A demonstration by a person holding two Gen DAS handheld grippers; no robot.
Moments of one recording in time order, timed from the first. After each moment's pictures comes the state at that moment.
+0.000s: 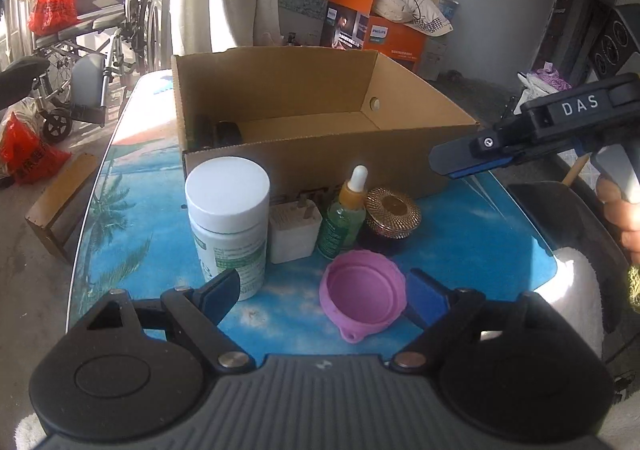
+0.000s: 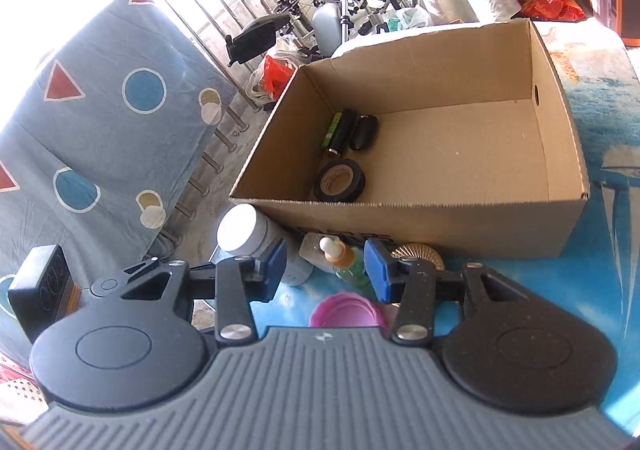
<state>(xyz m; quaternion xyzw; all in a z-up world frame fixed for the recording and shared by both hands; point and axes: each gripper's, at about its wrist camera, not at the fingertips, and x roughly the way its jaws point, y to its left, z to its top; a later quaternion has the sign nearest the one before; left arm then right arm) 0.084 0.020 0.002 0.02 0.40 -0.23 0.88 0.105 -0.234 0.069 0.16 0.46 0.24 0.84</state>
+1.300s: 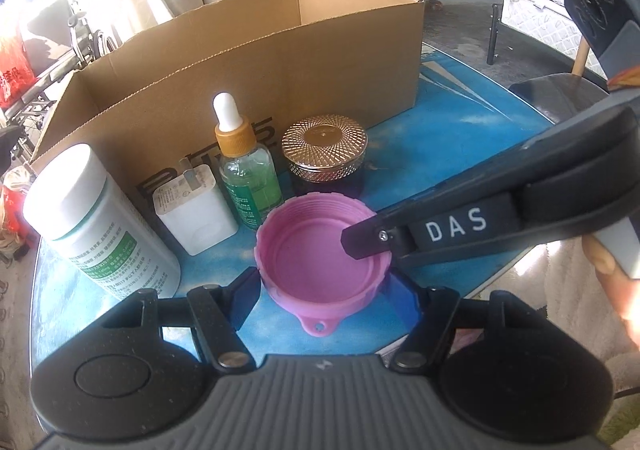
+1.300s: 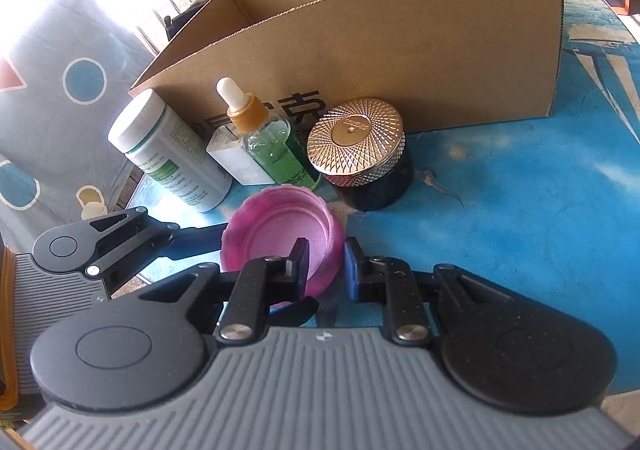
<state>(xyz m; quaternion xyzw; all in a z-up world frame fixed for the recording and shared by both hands) 0.078 -0.081 -0.060 0.17 0.40 -0.23 0.87 0.062 -0.207 -0.042 0.15 0.46 0.16 0.86</state>
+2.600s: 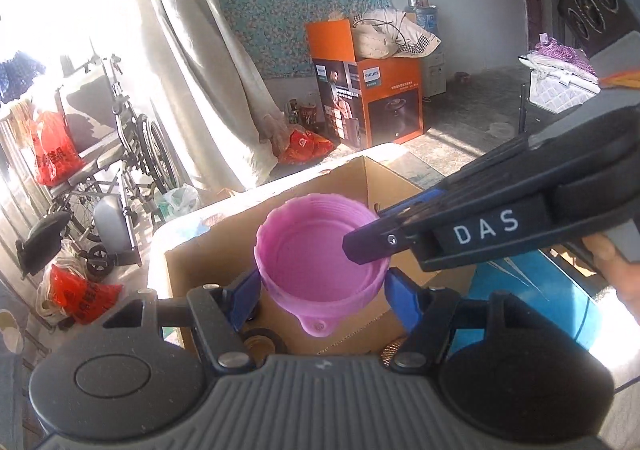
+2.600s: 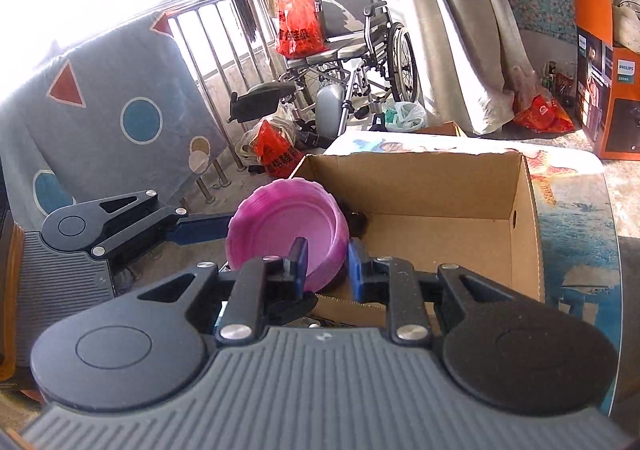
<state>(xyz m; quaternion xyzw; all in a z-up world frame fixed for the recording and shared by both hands) 0.156 -0.074 0.099 0.16 0.32 -0.20 0.91 0.142 -0.218 0.148 0.08 0.36 0.24 0.90</state>
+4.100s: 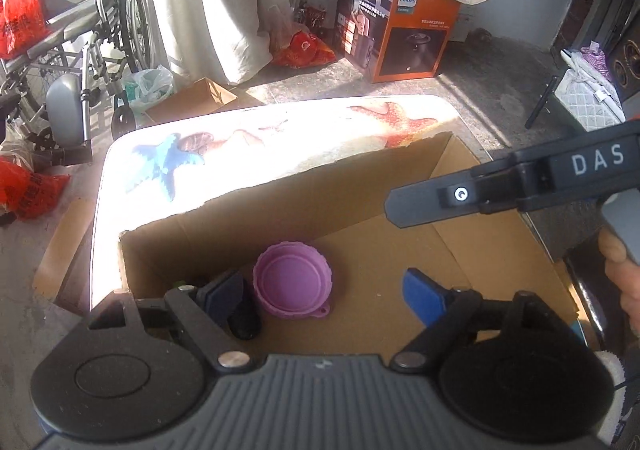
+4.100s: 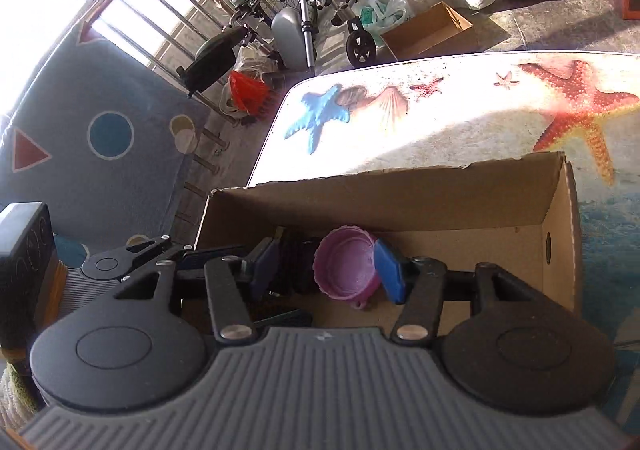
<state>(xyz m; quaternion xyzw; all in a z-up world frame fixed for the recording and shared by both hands) 0.314 -0.026 0.073 0.06 0.47 -0.21 0.86 0.328 -0.253 0.085 0.21 0.48 0.24 0.81</state>
